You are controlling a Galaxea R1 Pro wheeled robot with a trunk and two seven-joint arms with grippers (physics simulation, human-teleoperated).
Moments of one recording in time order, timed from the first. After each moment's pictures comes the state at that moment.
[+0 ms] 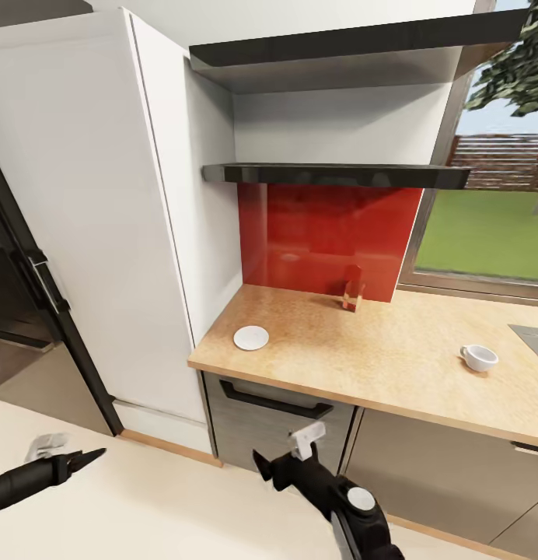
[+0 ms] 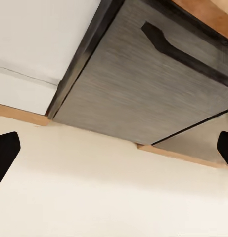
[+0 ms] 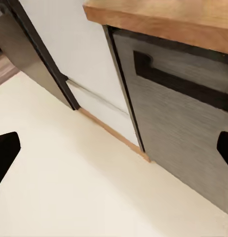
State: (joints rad) left arm -0.36 0.43 0.50 -0.81 -0.01 0.43 -1.09; right arm -0.12 0.17 0.20 -1.40 0.09 0.35 0.38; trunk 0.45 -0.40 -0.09
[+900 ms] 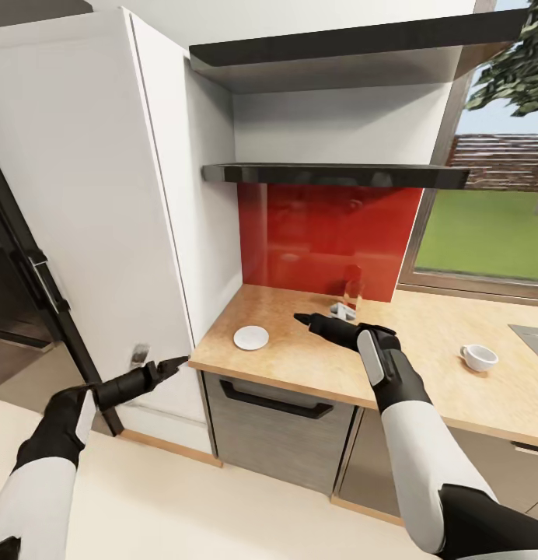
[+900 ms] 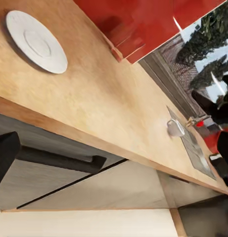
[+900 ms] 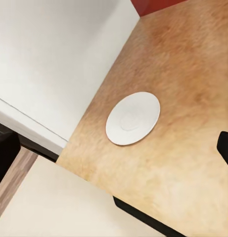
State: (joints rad) left arm -0.73 0.12 0.51 -0.81 -0.01 0.76 -1.13; right arm -0.92 0.13 -0.21 -0.88 -0.21 0.68 0.36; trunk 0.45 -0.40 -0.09
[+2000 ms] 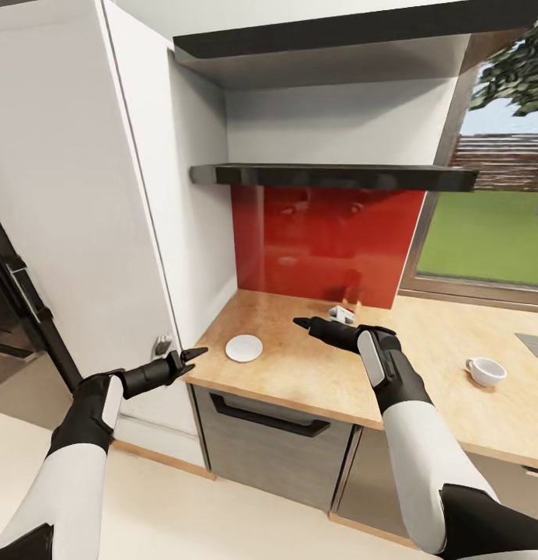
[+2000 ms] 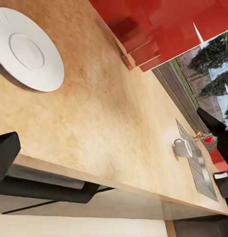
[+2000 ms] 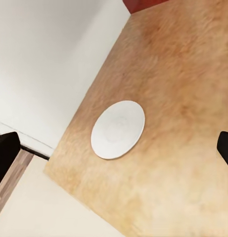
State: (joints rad) left arm -0.77 0.01 0.52 -0.86 0.02 0.88 -0.91; right arm -0.92 0.12 -0.20 -0.87 -0.21 0.73 0.36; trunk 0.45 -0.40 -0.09
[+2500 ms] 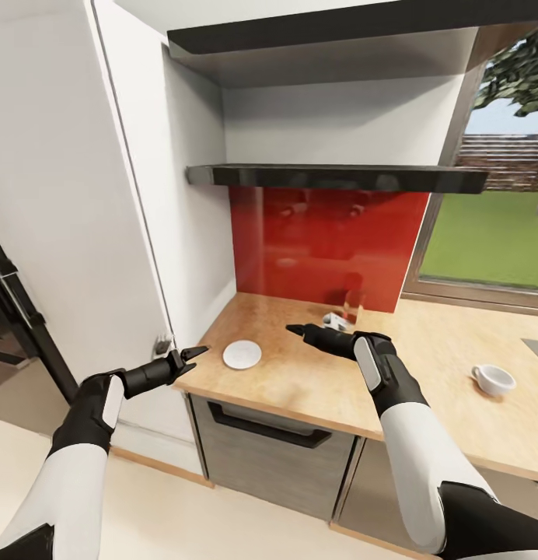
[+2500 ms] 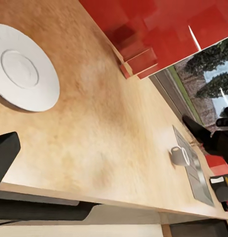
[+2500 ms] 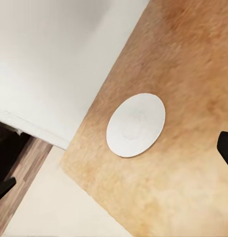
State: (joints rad) left arm -0.77 0.01 0.52 -0.86 0.05 0.88 -0.91; right arm -0.92 0.12 -0.20 -0.80 -0.20 0.73 0.46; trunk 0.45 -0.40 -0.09
